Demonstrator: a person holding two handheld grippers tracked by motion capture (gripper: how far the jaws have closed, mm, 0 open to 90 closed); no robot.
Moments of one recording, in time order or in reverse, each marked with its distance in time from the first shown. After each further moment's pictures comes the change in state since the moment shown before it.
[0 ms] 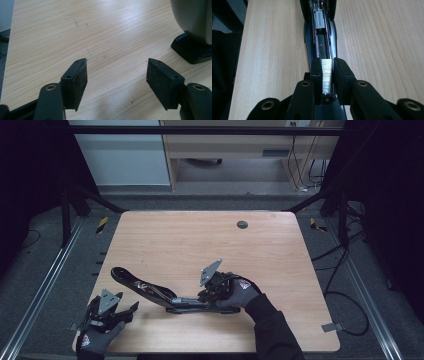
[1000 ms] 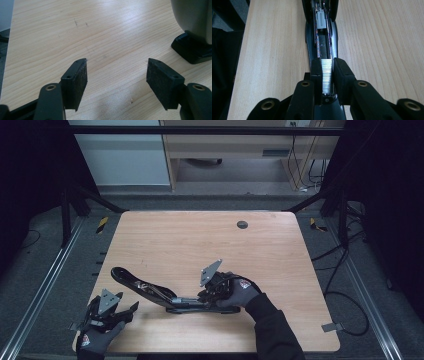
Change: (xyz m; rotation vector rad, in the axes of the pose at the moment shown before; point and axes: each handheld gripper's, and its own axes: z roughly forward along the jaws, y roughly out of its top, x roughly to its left) left arm 0.000 0.000 0.000 0.002 -0.001 0.000; right arm 0.000 -0.001 0.000 -0.004 0.011 -0.016
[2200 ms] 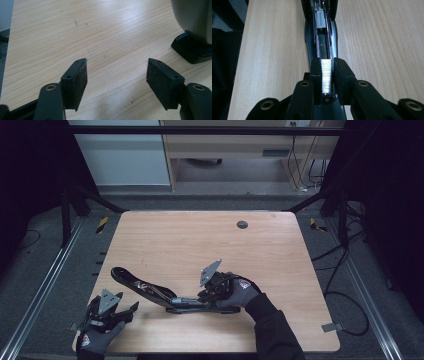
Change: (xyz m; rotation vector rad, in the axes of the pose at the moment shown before) left arm 0.000 0.000 0.000 0.001 0.000 -0.001; right arm 0.000 0.001 0.001 0.005 -0.001 0.006
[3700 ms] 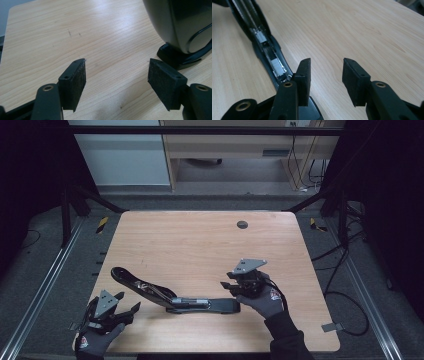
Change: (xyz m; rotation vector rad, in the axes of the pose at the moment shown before) left arm -0.005 0.004 -0.009 -0.067 -0.050 0.001; right arm 0.018 -0.047 -0.070 -0.226 -0.438 0.326
